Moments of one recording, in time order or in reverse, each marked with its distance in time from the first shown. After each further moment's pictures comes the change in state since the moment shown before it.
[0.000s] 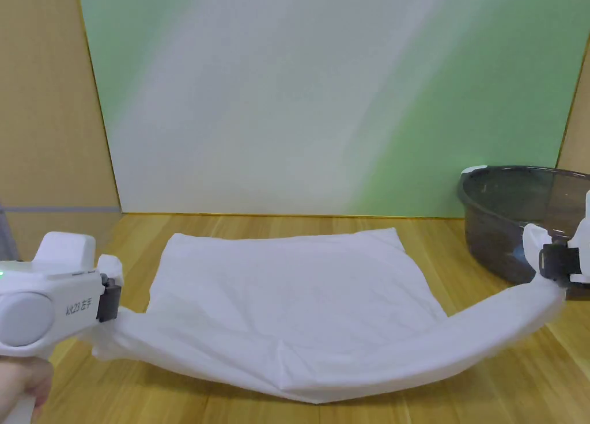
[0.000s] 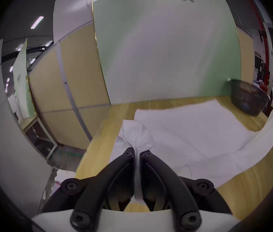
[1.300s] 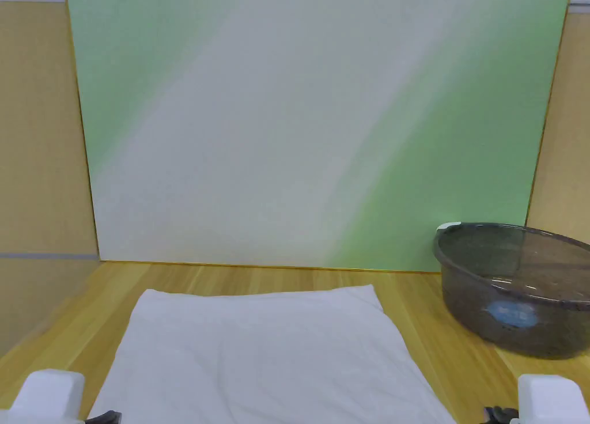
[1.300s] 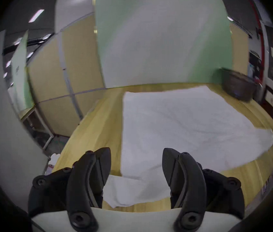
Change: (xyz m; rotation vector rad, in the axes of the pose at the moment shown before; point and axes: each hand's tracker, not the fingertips) left arm 0.040 -0.048 0.038 -0.032 -0.089 -0.056; right arm -0.061 -0.099 0.007 0.053 -0.054 0.025
